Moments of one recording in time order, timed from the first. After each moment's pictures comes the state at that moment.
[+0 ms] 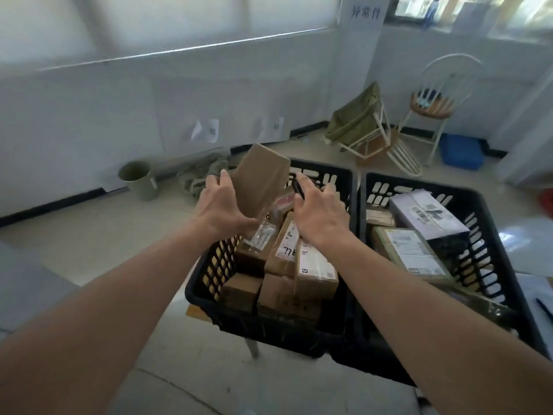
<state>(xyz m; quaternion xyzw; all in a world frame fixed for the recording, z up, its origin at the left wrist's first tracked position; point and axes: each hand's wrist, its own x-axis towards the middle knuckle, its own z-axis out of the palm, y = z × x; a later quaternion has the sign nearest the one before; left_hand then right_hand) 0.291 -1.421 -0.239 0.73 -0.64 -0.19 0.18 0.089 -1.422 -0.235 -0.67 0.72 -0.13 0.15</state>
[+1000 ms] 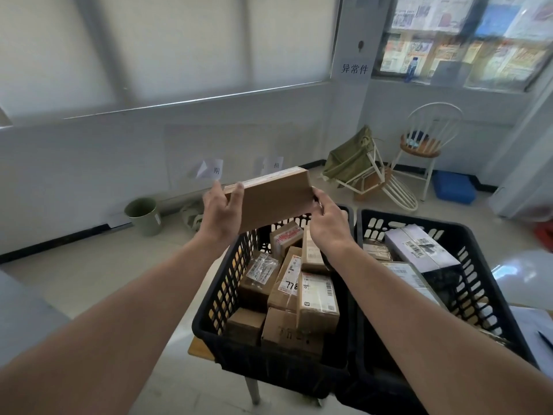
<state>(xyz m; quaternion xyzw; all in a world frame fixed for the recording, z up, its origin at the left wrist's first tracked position) 0.289 -1.432 -0.191 0.67 -0.50 -0.31 0.45 0.079 -1.430 -0.188 -0.54 0.68 -0.37 0.34</state>
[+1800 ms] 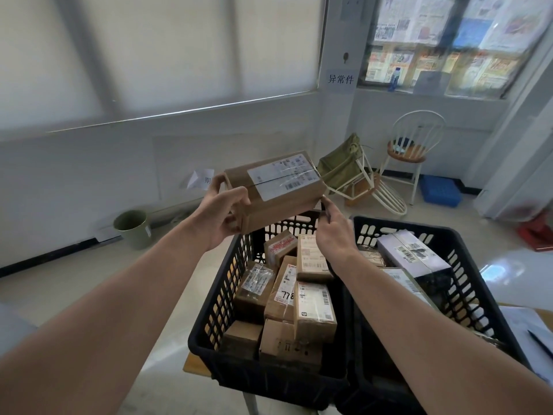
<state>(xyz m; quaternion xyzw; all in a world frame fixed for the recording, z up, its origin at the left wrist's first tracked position) 0.289 -1.447 -0.149 0.51 -0.36 -0.60 0.50 0.065 -1.437 -0.191 -0.49 0.71 -0.39 0.33</state>
